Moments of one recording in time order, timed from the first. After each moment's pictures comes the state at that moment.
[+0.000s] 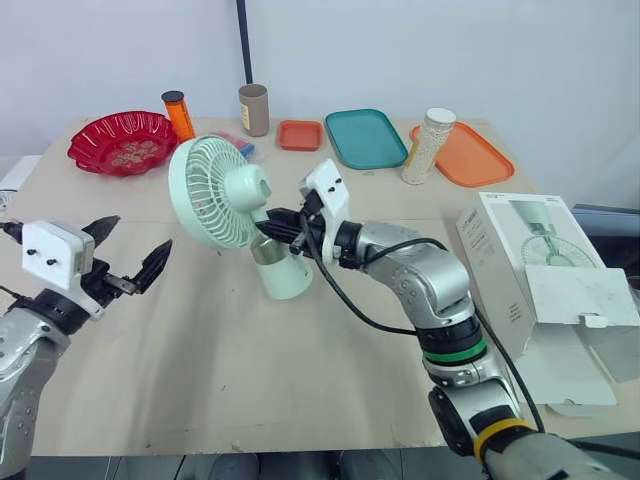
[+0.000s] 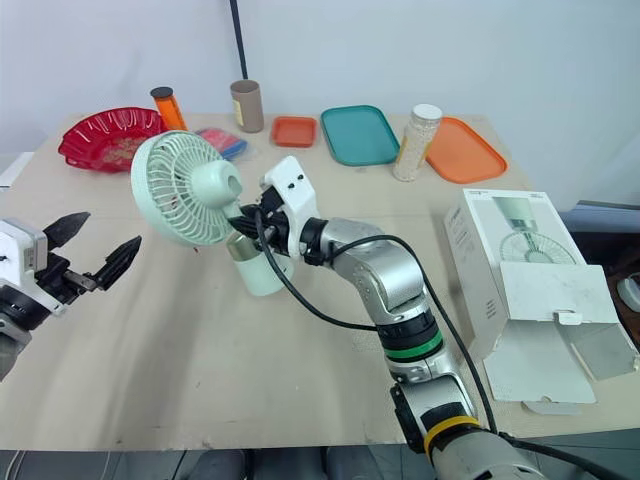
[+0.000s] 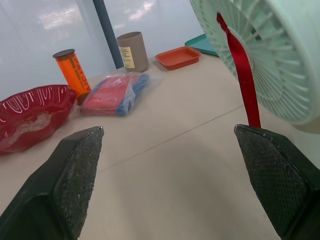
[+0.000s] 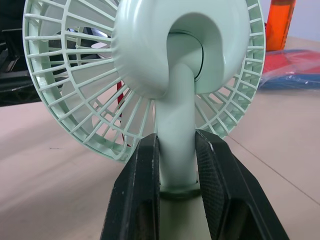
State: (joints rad) left arm 0.06 0.66 0.47 -0.53 -0.56 0.40 -0.46; right arm -0.76 -0.15 0.19 -0.16 0.38 0.82 0.58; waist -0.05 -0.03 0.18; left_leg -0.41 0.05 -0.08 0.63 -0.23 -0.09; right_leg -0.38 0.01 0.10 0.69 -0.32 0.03
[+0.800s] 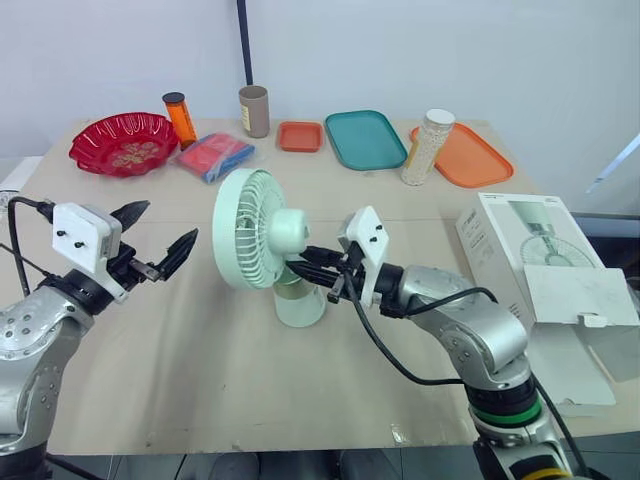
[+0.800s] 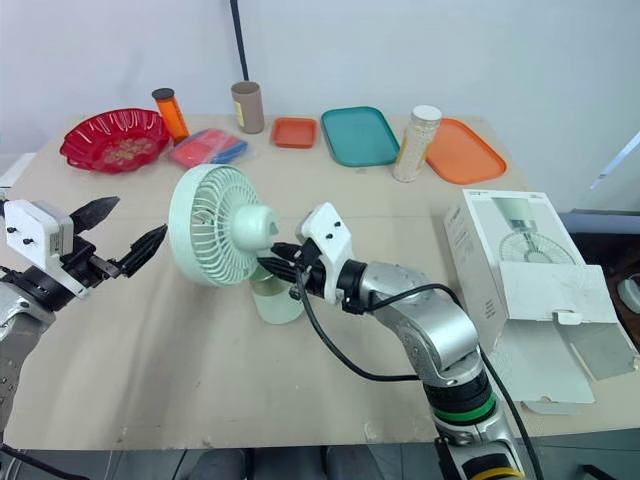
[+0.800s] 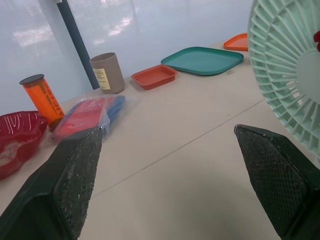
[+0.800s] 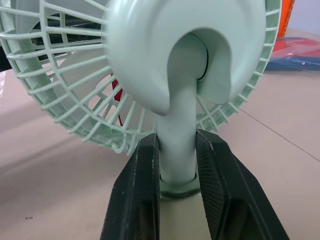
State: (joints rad) left arm -0.05 0.65 0.38 -0.50 -0.55 0.40 -0.49; right arm -0.50 -0.33 0.18 -0.48 0.44 0.83 0.60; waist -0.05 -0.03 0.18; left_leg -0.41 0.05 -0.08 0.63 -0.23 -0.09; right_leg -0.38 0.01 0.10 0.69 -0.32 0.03
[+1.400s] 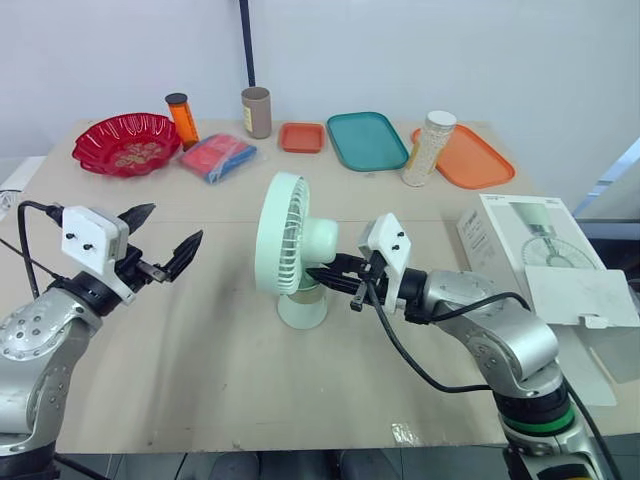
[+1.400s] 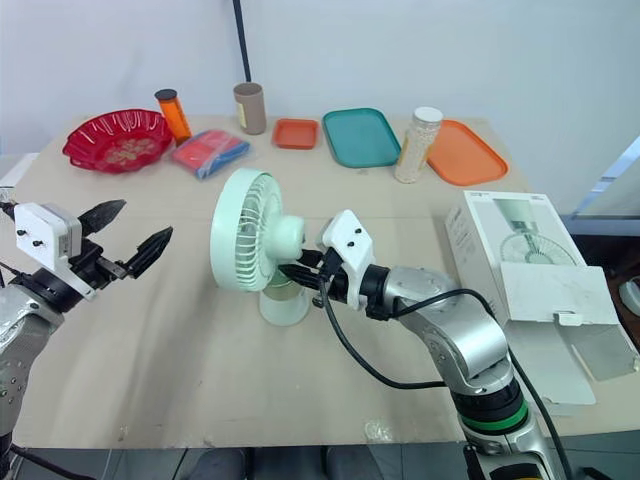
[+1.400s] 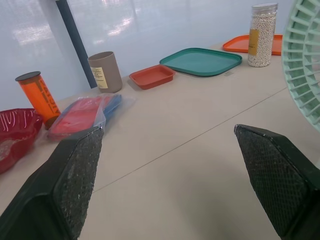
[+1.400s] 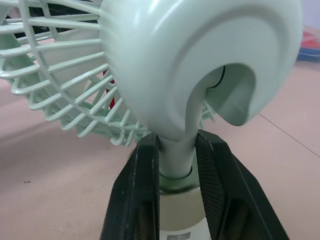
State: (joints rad) left arm -0.06 0.62 0.36 -0.50 -0.53 0.40 -0.48; right arm -0.45 -0.47 0.15 -0.52 0.47 0.80 0.64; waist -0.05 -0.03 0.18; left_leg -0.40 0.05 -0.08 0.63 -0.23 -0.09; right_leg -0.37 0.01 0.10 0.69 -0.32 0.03
